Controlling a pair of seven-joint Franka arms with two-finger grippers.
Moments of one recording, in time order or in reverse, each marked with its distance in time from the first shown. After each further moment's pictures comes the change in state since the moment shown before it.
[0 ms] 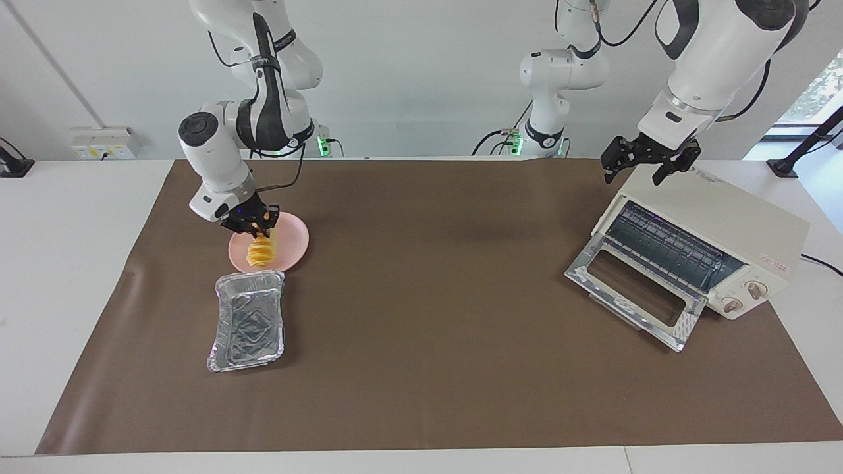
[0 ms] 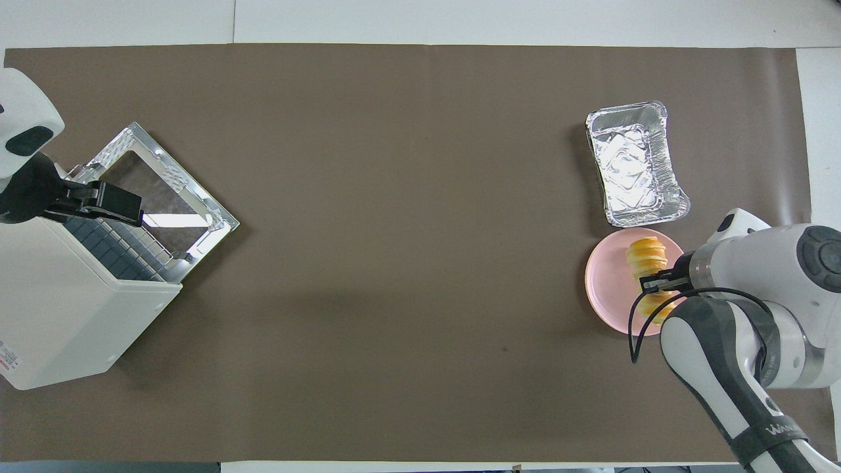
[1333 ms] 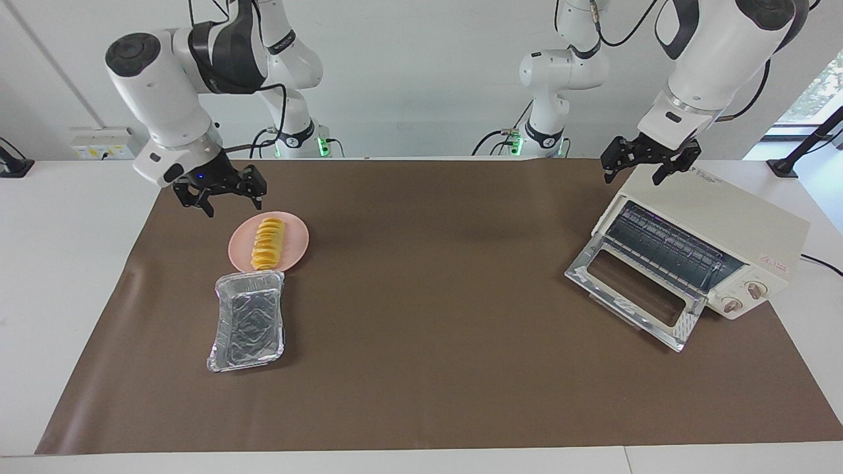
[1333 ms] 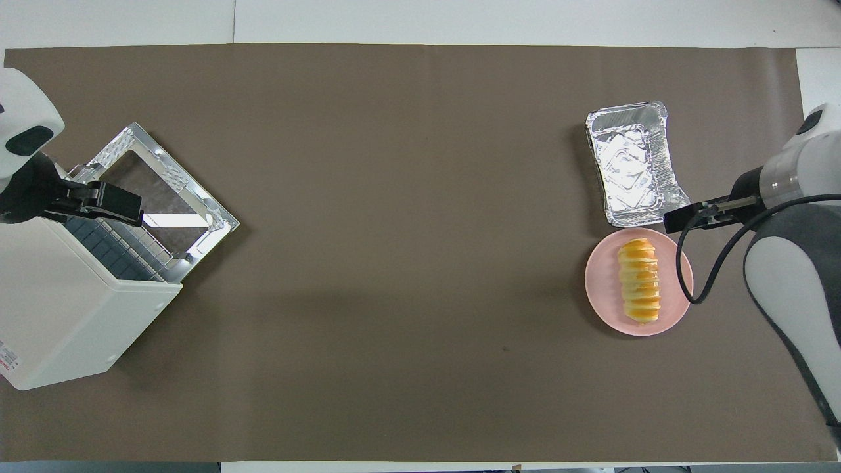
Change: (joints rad) left arm 0.000 0.000 0.000 0.000 0.000 0.000 0.000; right arm 0.029 0.025 -0.012 0.651 -0.016 -0.644 0.073
